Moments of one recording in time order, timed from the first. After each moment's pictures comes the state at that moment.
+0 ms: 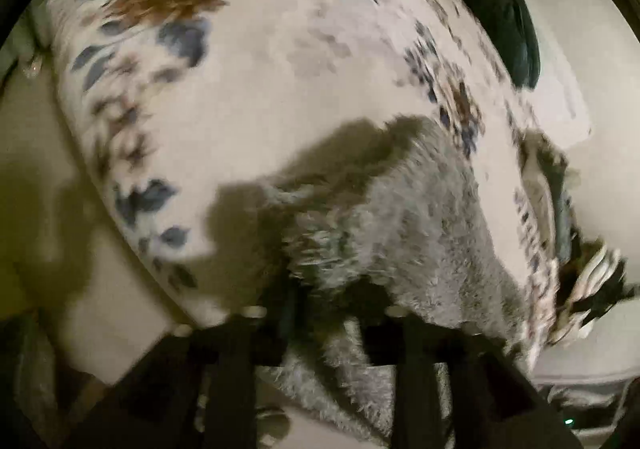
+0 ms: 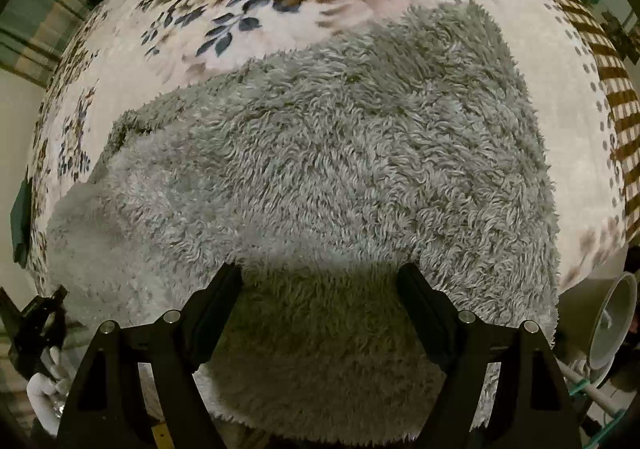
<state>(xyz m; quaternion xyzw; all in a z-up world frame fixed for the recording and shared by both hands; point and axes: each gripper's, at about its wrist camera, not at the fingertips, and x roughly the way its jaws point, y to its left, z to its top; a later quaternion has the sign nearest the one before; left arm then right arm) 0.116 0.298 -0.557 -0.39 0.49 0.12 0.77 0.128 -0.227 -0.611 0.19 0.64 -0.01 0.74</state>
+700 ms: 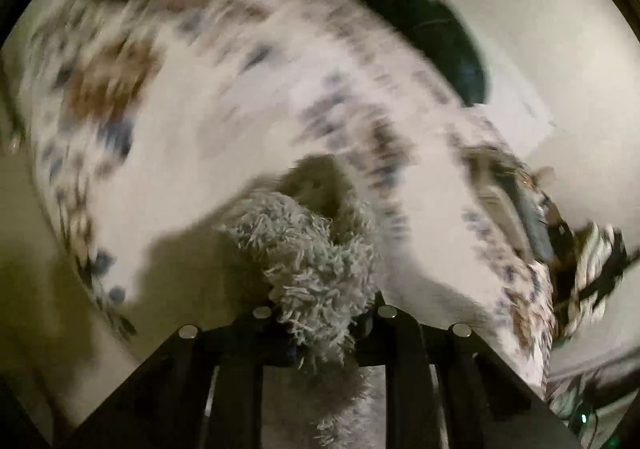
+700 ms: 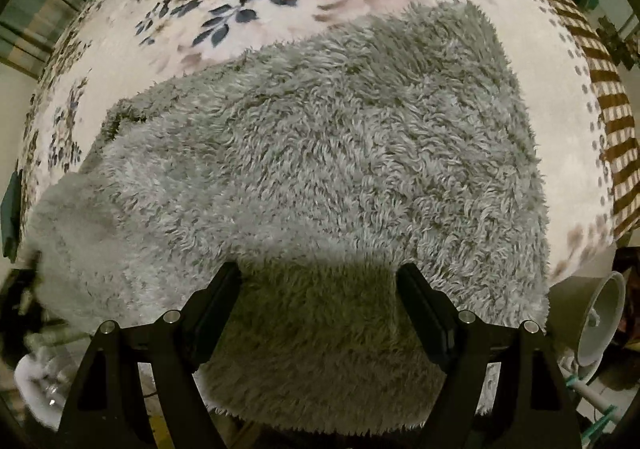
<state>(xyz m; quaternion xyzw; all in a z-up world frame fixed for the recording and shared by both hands) 0.138 0.222 -0.488 -0.29 0.39 0.08 0.87 0.126 -0.223 -0.608 0.18 0.66 -0.03 0.73</state>
